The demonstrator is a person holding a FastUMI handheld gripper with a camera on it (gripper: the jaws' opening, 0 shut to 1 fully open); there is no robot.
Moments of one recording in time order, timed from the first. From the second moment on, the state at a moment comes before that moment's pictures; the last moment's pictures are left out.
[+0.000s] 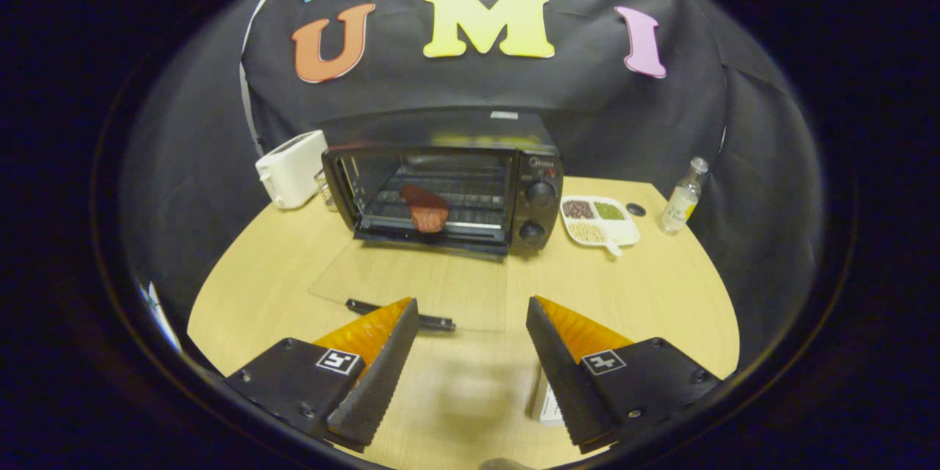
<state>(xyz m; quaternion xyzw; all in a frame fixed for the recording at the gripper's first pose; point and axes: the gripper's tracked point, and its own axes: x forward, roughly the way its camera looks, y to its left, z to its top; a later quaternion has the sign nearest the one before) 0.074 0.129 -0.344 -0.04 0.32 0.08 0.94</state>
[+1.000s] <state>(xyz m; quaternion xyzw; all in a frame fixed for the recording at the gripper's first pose) 0.082 0.213 -0.468 -0.07 0.41 0.11 0.90</state>
